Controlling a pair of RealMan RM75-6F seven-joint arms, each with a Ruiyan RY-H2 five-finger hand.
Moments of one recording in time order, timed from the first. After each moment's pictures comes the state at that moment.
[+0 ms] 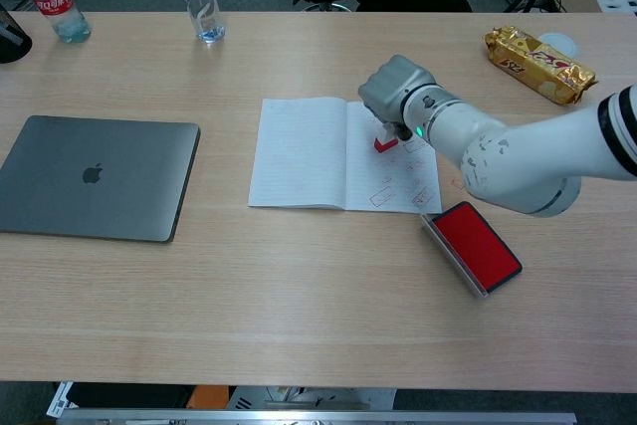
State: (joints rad) left arm 0.00 -1.08 0.02 -1.63 1.40 1.40 -0.01; right arm 1.20 -1.74 -0.01 -1.28 -0.33 0.89 -1.15
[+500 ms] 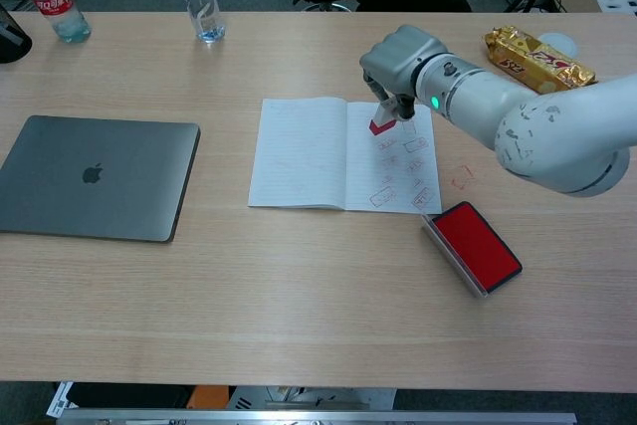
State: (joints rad) left arm 0.00 -1.06 0.02 -1.67 1.42 1.41 0.01; right arm 1.19 -1.60 0.04 -1.47 -0.38 0.93 -1.08
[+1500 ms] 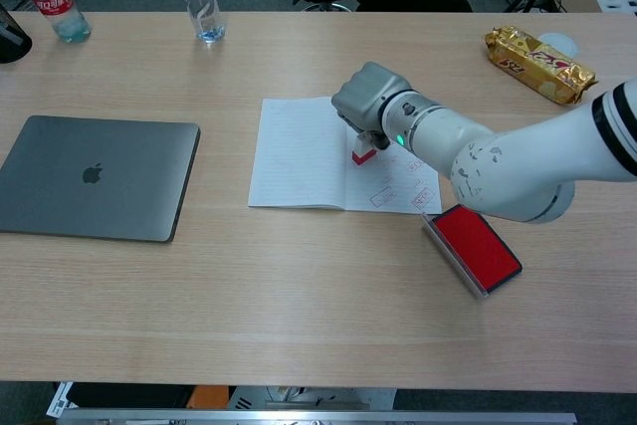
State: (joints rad) left arm 0.01 -1.06 0.03 -1.65 1.40 1.40 -0.01; right arm 1.24 -1.75 -0.01 -1.35 -0.36 0.90 -1.15
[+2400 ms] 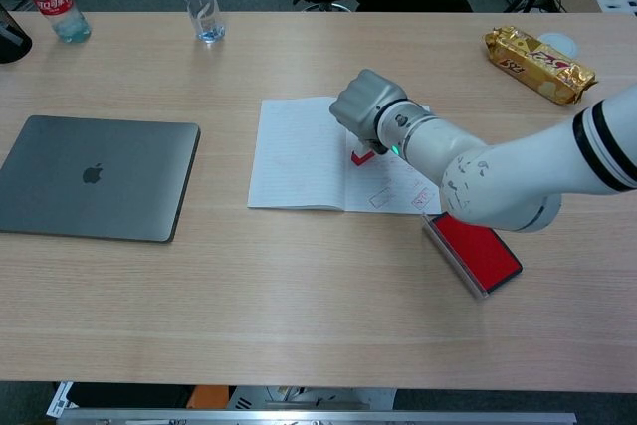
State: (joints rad) left arm 0.01 -1.07 0.03 -1.63 1.40 1.40 -0.02; right arm 1.24 -1.80 -0.03 -1.30 -0.36 0.90 -1.19
